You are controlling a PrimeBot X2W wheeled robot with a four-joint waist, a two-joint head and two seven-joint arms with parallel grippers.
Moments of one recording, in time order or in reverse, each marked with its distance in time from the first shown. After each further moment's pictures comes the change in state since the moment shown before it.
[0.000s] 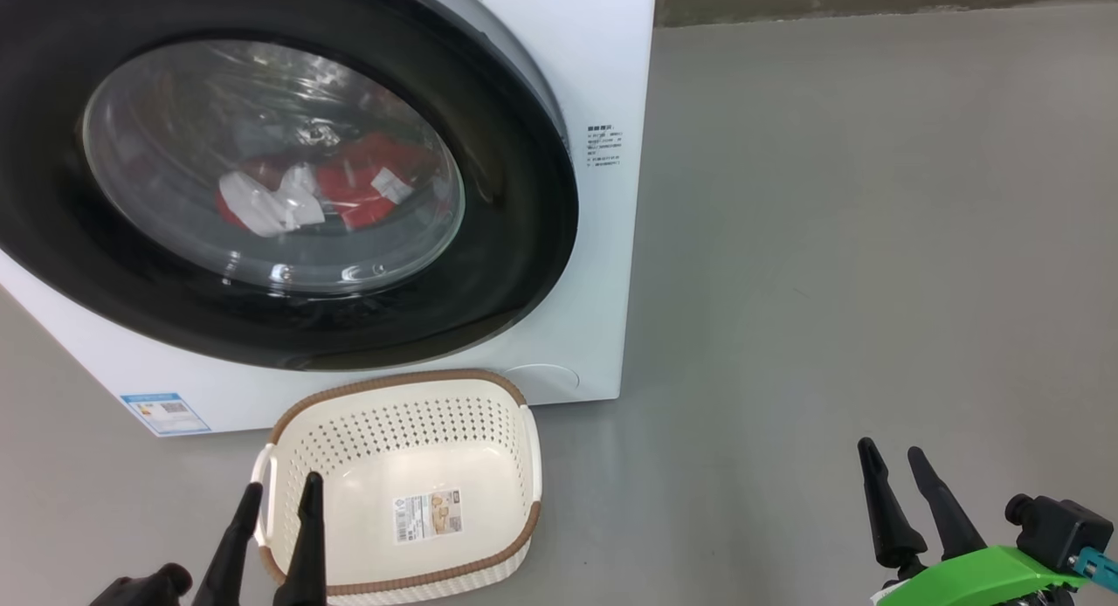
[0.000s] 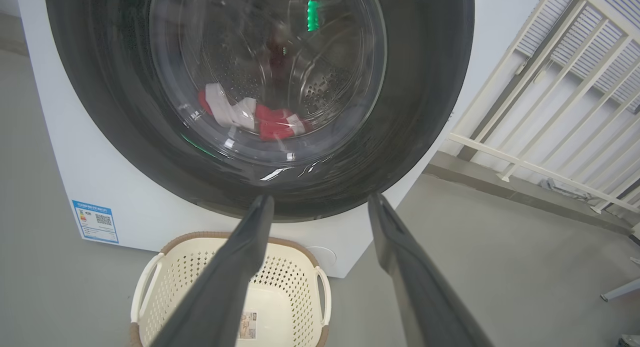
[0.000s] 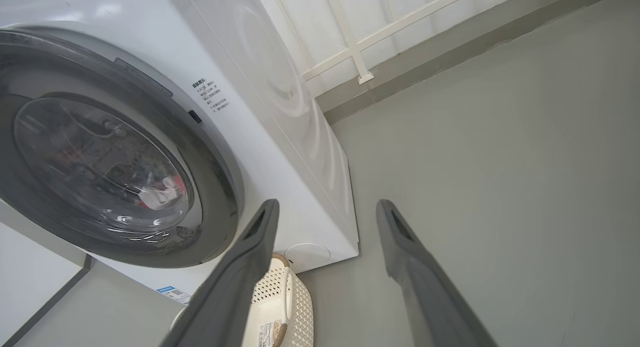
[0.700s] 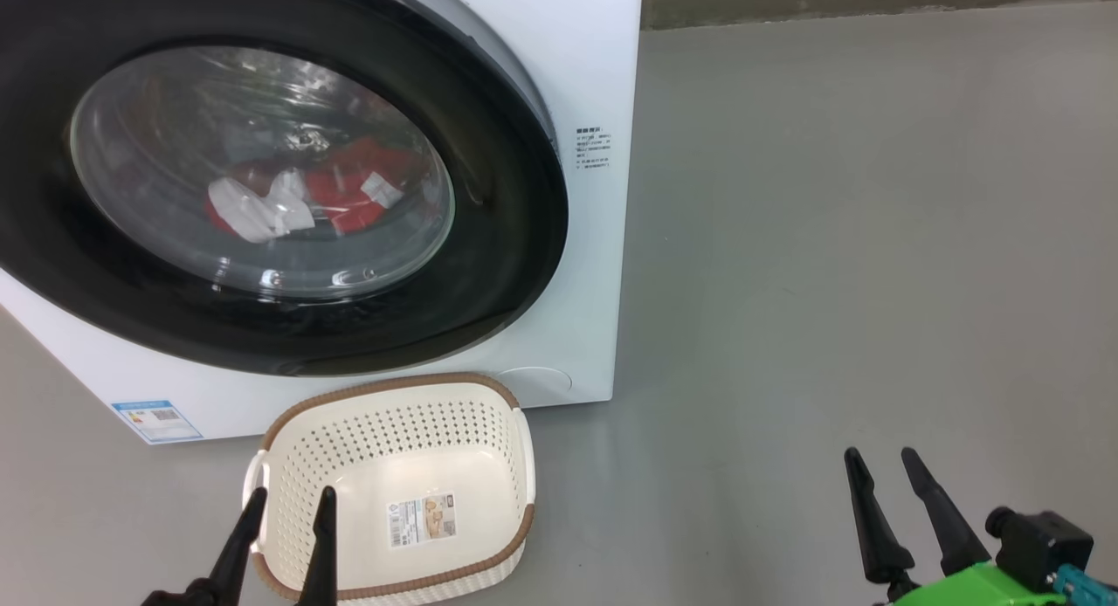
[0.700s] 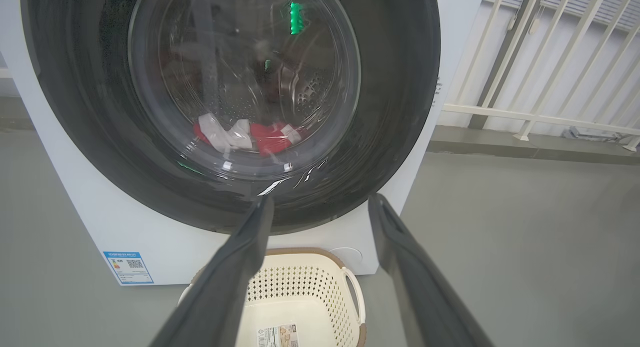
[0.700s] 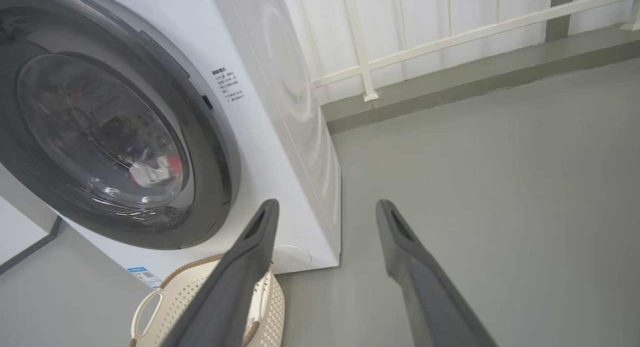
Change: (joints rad) left arm 0.025 0.000 -0.001 -0.008 0.237 -0.009 -0.063; right arm 0.027 -0.002 0.019 -0.033 -0.183 0.000 -0.059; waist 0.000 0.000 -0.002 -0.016
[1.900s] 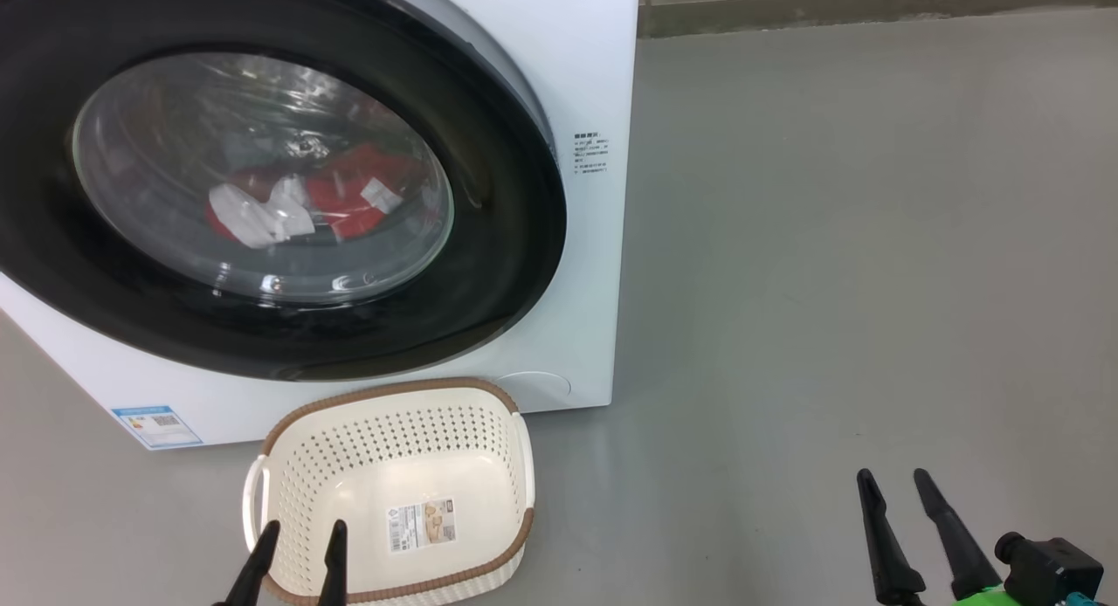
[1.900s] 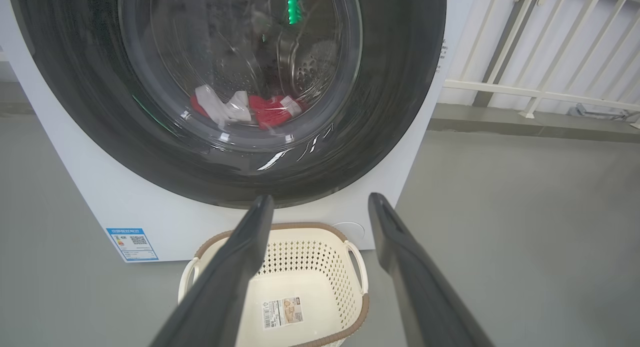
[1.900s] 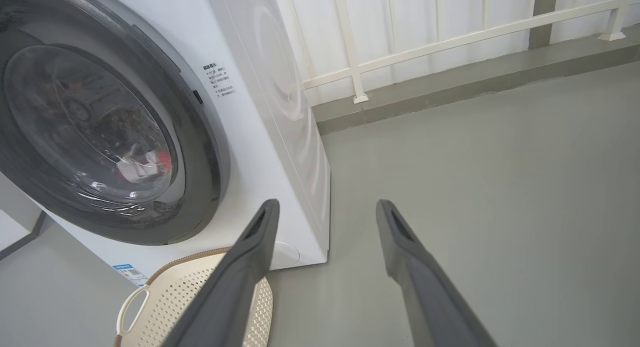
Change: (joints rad) left arm 0.017 0.005 -0.019 0.085 0.023 0.000 -0.032; right arm 0.052 0.007 -0.024 -0.008 -0.041 0.000 -0.035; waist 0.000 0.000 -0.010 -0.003
